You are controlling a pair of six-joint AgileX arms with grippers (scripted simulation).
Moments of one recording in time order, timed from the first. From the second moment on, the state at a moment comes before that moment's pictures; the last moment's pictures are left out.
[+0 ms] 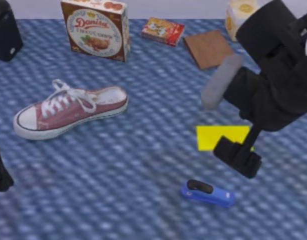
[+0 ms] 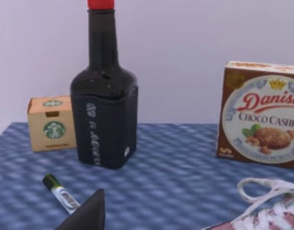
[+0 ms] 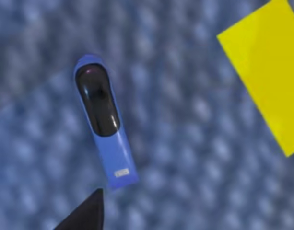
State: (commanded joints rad) left arm 0.00 0.00 0.00 0.00 0.00 0.00; right arm 0.63 1.54 1.26 -0.97 0.00 -0.38
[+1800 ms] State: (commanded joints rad) left arm 0.00 0.00 0.00 0.00 0.00 0.00; right arm 0.80 2.05 1.33 -0.85 0.00 -0.48
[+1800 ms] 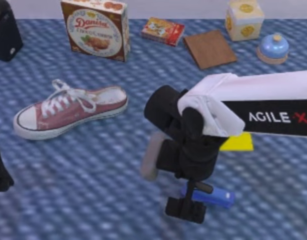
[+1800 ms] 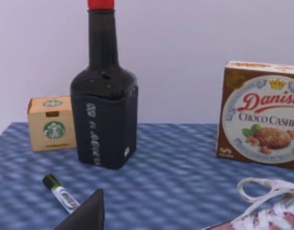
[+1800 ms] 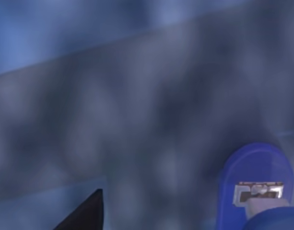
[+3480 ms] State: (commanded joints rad) left arm 0.00 0.00 0.00 0.00 0.00 0.00; right arm 0.80 2.00 1.45 -1.02 0.00 -0.48
